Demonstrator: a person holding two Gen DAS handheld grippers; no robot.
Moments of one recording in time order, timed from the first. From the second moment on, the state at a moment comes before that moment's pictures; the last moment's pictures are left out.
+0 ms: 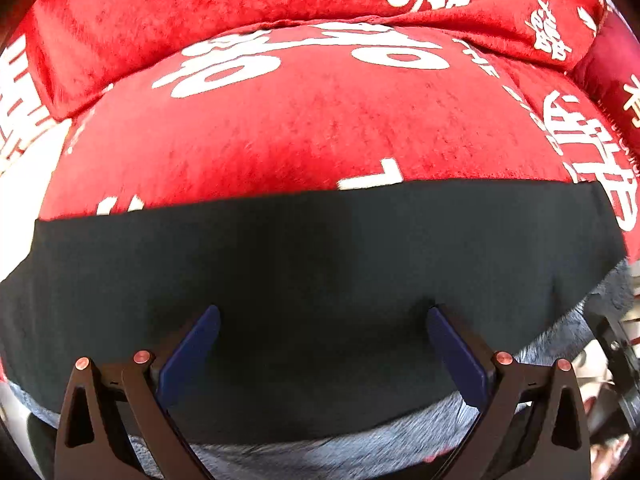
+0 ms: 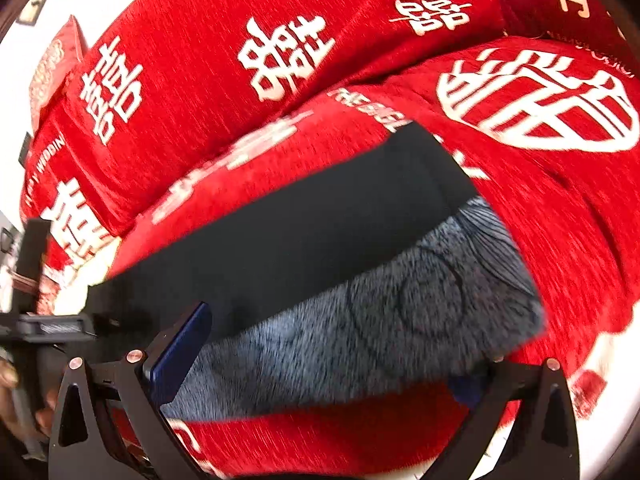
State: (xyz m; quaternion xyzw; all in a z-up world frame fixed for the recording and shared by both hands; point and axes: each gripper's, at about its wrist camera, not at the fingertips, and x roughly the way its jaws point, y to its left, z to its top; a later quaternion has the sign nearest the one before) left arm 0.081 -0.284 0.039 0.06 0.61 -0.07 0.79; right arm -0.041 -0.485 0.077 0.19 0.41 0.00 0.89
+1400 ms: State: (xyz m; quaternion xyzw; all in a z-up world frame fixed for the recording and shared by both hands) left arm 0.069 -0.090 0.087 0.00 0.53 -0.03 0.85; right arm -0.038 -0.221 0.177 -0.14 0.38 0.04 0.91
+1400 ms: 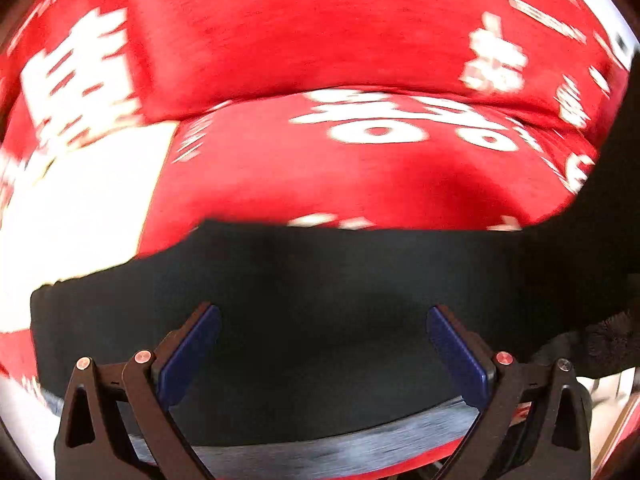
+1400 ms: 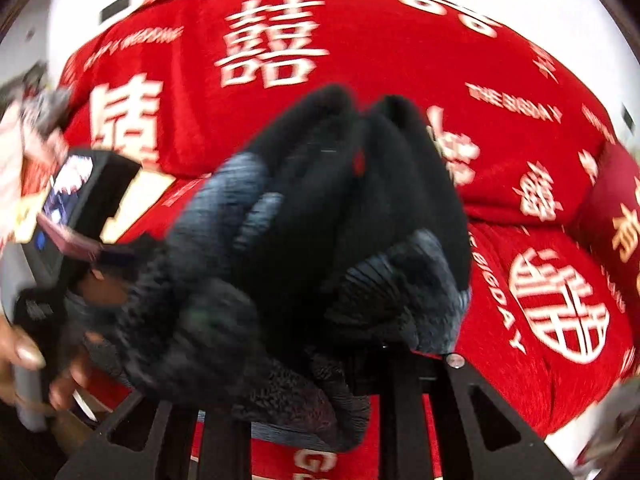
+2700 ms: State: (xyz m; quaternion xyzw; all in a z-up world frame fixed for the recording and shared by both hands) left arm 0.045 -0.042 0.079 -0.10 0.57 -0.11 0.81; right arm -0.033 -0.186 0.073 -0.12 0.55 0.05 0.82
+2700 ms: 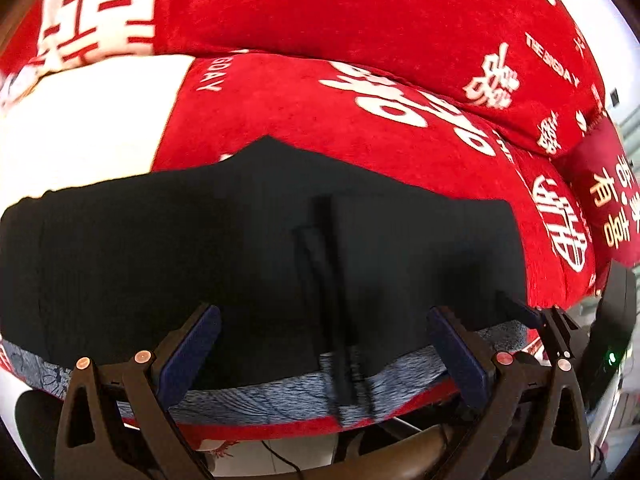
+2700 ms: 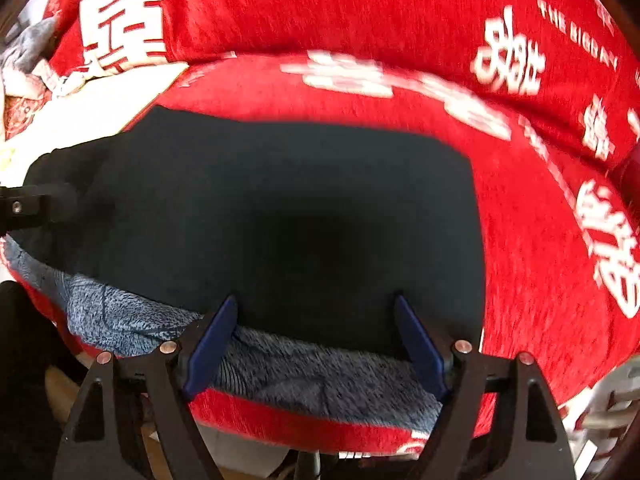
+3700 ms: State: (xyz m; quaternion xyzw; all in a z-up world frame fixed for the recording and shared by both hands) left arm 0.036 -0.071 0.075 -0.04 0.58 -0.08 0.81; right arm -0.094 -0.195 0.107 -0.06 0.48 0.10 0.87
